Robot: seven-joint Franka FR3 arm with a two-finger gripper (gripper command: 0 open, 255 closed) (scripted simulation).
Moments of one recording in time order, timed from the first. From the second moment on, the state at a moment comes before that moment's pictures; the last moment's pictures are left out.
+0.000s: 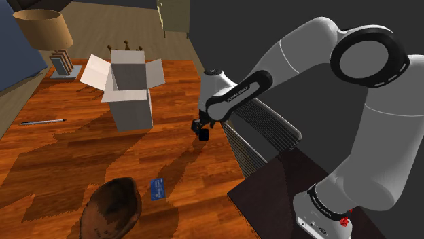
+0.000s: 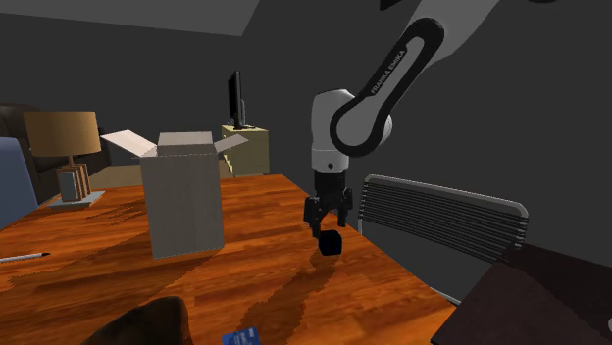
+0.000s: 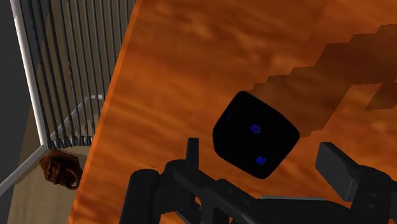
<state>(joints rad) 0.09 0.44 0.19 -2.12 -0.17 2.54 0.39</state>
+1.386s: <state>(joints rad) 0.10 0.48 0.18 -2.11 -0.18 2.57 0.40</state>
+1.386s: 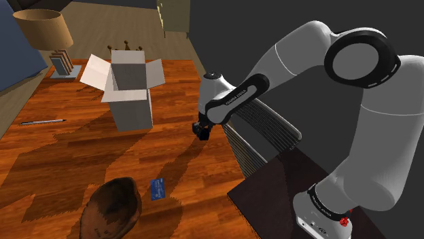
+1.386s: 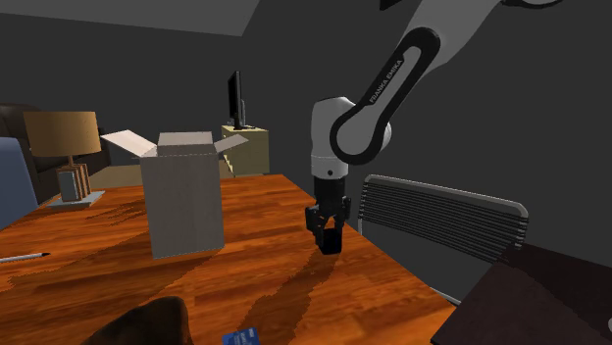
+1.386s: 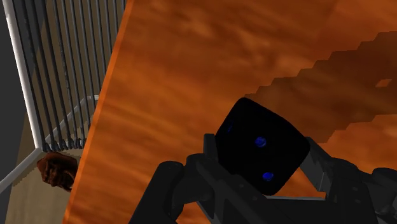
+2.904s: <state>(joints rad) 0.06 0.25 0.23 -2.10 -0.10 2.33 0.34</state>
